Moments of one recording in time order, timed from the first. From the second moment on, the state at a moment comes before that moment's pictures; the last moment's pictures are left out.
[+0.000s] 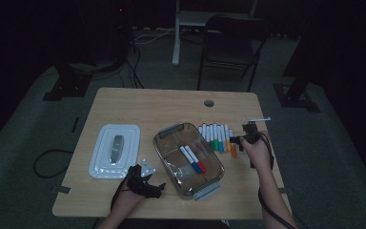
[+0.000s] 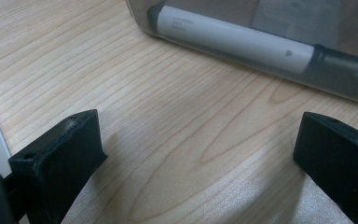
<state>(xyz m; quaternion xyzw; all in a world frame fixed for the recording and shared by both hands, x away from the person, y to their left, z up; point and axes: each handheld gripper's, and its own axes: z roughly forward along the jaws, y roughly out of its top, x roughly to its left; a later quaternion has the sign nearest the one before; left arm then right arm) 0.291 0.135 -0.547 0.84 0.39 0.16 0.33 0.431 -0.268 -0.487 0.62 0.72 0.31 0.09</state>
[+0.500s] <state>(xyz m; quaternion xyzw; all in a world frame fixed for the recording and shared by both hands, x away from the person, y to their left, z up) 0.291 0.135 -0.547 0.84 0.39 0.16 0.33 0.454 -0.272 -0.516 0.65 0.71 0.26 0.09</state>
